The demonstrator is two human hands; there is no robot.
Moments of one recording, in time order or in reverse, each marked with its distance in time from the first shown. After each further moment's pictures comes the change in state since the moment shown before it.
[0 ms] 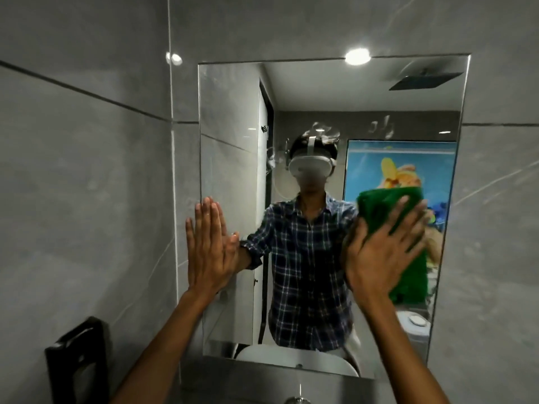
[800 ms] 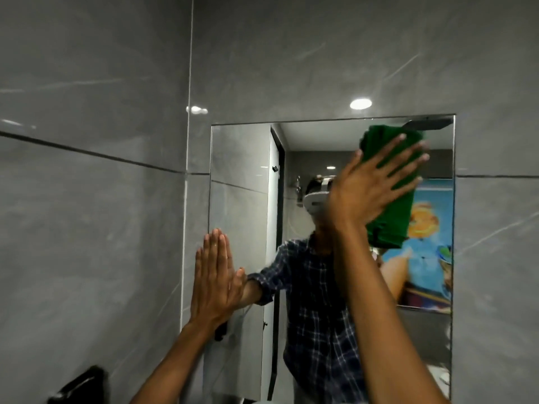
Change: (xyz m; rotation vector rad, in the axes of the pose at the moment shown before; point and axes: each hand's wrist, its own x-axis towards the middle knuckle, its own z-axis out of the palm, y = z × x) left_hand 0.029 0.006 -0.014 0.013 -0.015 0.066; right_hand 0.160 -0.145 -0.025 0.193 0.133 0.191
